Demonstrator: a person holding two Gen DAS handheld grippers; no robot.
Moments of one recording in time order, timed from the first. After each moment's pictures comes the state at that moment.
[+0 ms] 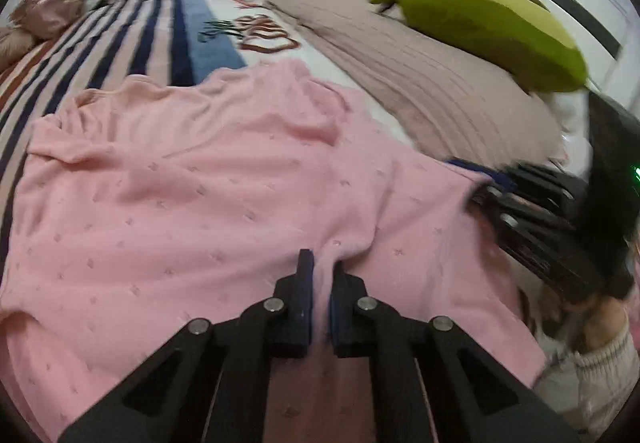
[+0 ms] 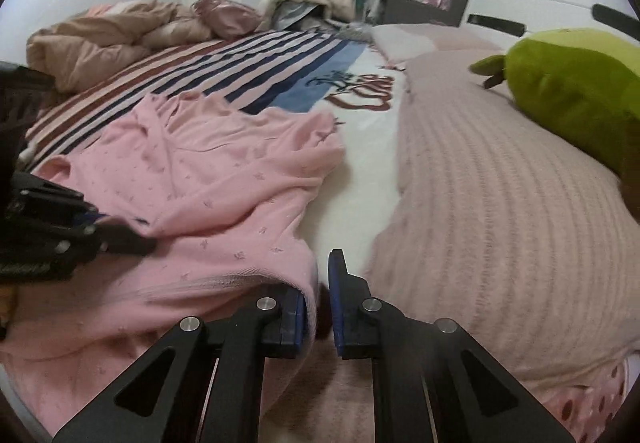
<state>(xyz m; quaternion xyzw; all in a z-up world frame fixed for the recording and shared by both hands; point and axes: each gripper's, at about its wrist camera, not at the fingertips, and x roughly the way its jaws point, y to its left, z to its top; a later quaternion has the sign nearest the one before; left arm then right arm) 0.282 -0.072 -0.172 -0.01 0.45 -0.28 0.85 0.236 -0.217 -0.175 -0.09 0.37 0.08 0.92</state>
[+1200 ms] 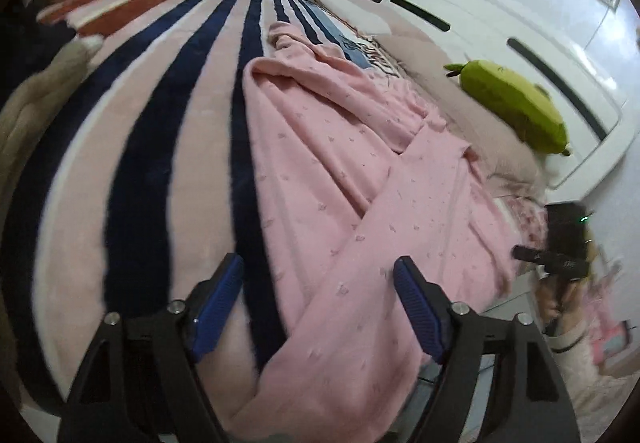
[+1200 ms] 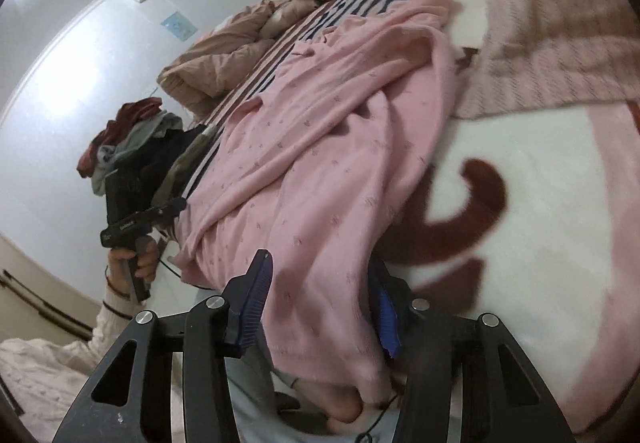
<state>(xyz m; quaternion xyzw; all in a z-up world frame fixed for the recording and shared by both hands) 0.112 0.127 -0.198 -0.16 0.43 -0.19 0.87 0.118 -0.235 -0.220 0.17 0.46 0.36 0.79</state>
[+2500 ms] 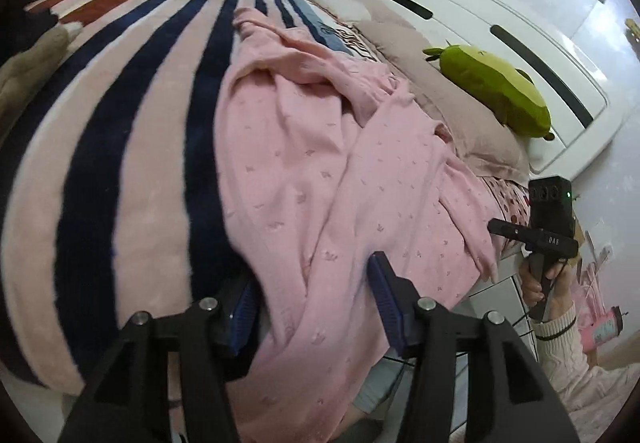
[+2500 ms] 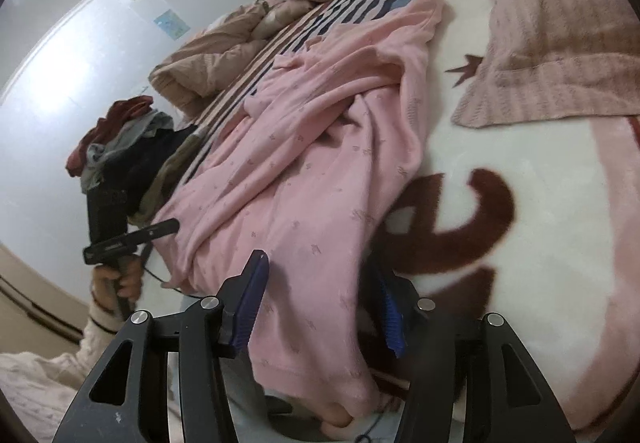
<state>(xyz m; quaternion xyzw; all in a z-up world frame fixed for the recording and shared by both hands) 0.091 0.110 -0.199 -0.16 0.43 -0.24 0.85 0.117 -0.236 -0.217 0.17 0.46 0.35 0.80</state>
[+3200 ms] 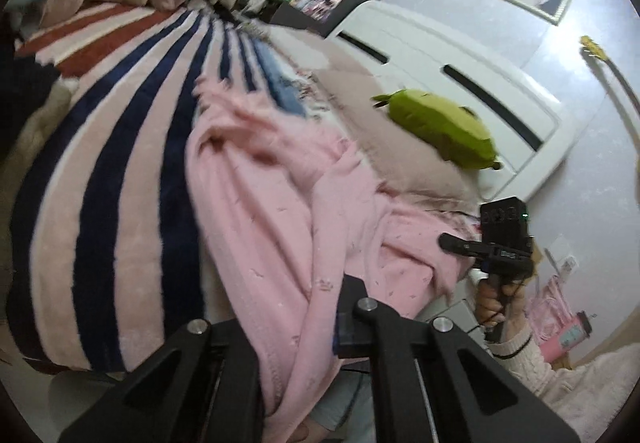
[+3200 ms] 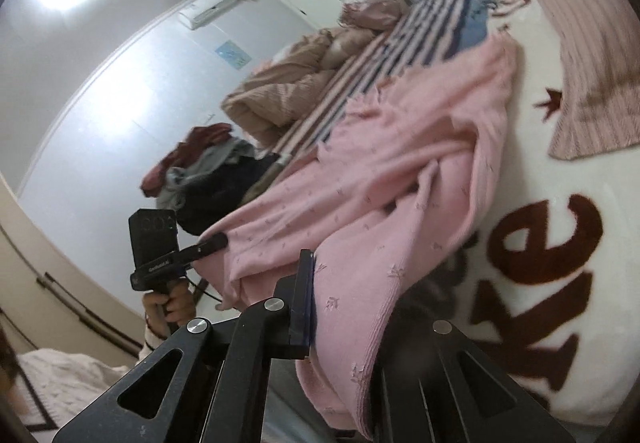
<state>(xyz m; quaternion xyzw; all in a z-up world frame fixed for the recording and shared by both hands) 0.032 0.121 -0.134 -0.20 0.34 -0.29 0.87 0.077 -0.223 -0.178 0.24 0.38 0.44 0.78</state>
